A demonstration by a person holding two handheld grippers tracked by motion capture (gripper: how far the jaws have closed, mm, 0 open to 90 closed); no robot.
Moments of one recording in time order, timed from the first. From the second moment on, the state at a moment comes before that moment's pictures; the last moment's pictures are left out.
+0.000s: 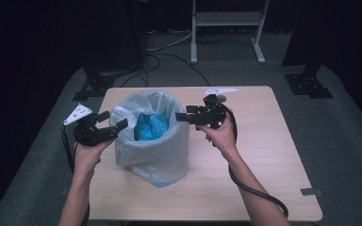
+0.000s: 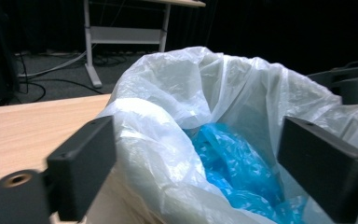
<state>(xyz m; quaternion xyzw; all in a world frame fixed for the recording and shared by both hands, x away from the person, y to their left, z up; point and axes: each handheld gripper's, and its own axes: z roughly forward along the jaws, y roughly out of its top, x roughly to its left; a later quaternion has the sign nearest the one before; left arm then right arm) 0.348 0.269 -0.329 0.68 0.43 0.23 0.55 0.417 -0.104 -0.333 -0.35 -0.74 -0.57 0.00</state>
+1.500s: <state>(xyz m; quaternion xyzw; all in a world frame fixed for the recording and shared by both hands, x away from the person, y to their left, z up) 0.337 0.276 -0.292 0.67 0.39 0.30 0.56 0.422 -0.104 -0.326 -0.37 -0.73 -0.58 -0.01</state>
